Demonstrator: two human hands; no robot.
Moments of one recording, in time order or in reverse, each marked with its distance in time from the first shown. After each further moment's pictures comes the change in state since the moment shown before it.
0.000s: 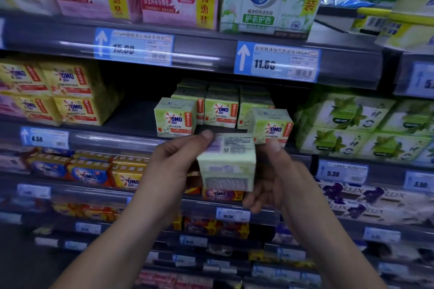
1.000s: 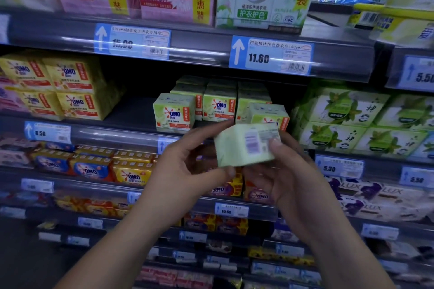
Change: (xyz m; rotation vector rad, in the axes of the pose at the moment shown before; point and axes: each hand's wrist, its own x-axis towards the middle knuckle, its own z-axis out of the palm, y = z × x) left_hand -0.011 -0.014 -0.002 0.337 -0.192 0.292; right_hand 0.002 0.015 -0.019 0.357 0.083 -0.032
